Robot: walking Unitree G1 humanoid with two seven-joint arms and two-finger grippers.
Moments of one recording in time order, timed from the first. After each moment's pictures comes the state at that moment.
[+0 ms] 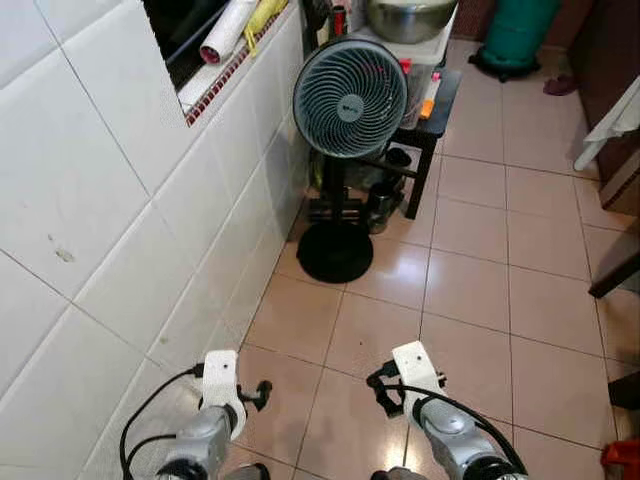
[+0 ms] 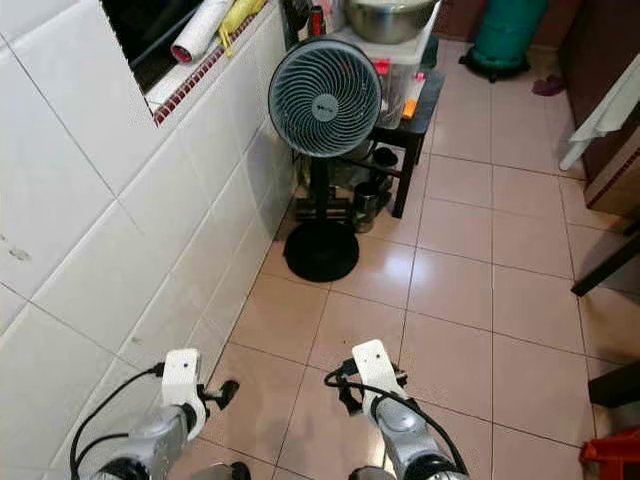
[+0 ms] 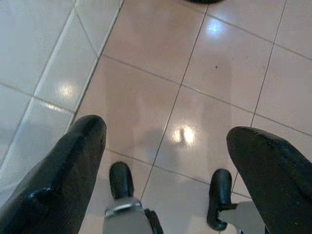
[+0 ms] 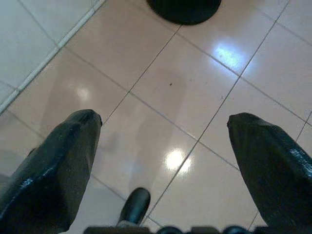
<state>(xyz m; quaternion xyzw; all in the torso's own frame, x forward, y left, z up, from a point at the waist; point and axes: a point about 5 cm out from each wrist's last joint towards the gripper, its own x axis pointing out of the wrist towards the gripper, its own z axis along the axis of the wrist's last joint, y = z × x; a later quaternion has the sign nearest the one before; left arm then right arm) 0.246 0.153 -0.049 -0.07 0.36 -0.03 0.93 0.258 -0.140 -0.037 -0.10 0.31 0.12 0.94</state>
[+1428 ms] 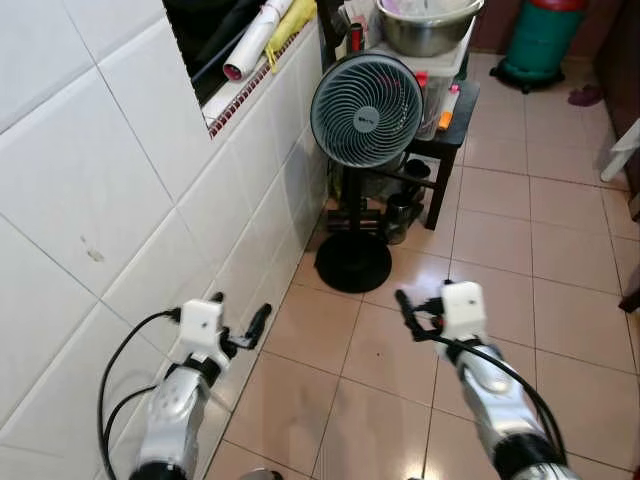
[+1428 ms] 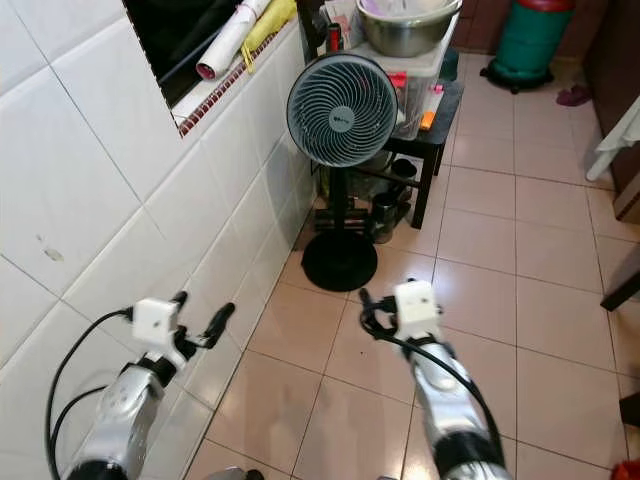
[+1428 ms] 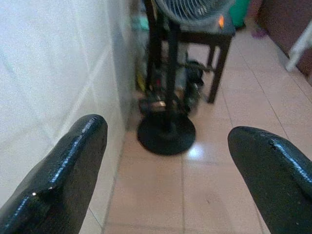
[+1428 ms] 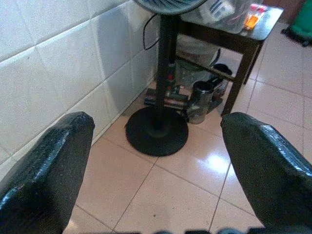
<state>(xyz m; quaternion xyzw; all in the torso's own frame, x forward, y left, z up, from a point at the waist) 0.273 0.166 0.032 -0.02 0.02 -0.14 0.99 0.300 -0.180 0.044 -0.06 0.06 0.10 0.99</state>
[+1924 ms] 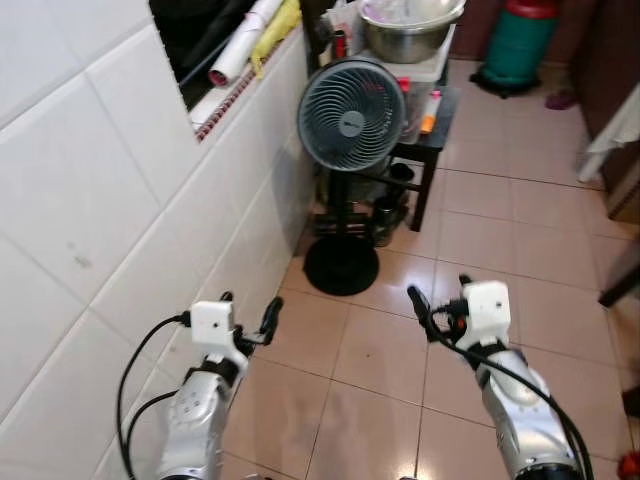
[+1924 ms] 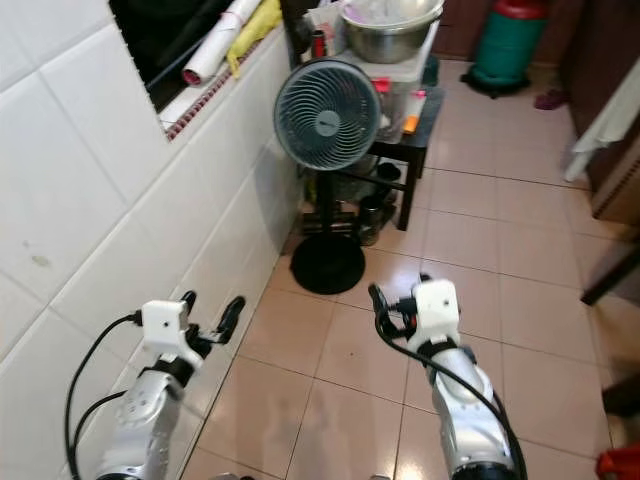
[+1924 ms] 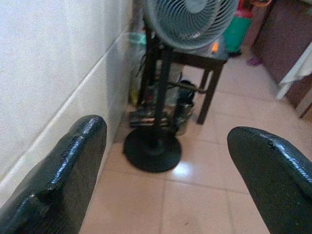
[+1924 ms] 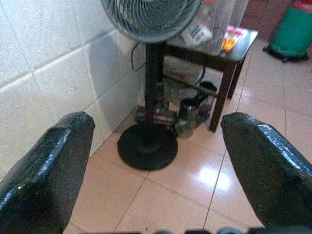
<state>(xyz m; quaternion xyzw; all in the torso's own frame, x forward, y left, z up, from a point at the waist) 0.271 0.136 0.041 -0.08 0.02 -0.12 0.99 0.286 -0.188 0.074 -0.05 0.02 0.10 0.99</state>
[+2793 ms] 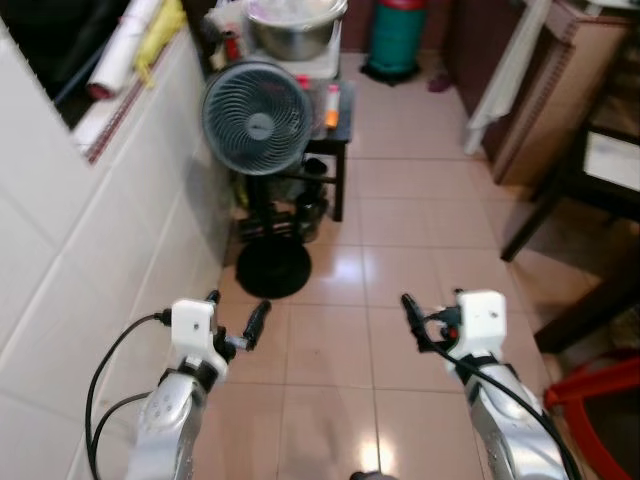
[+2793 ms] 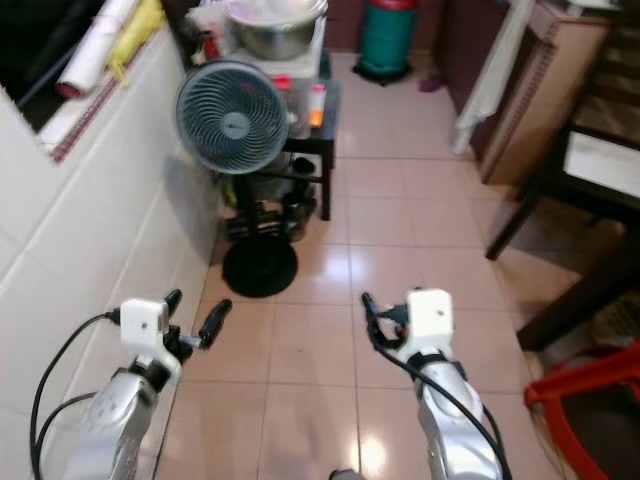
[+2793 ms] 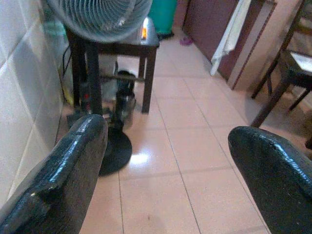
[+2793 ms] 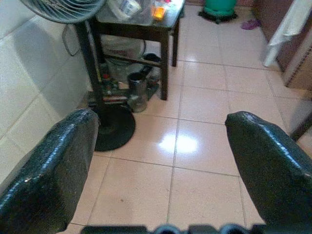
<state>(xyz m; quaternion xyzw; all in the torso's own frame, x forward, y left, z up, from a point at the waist) 0.252 0.164 0.049 -0.05 0.04 -0.14 0.99 0.265 -0.171 0.073 0.00 0.06 0.07 1.00</state>
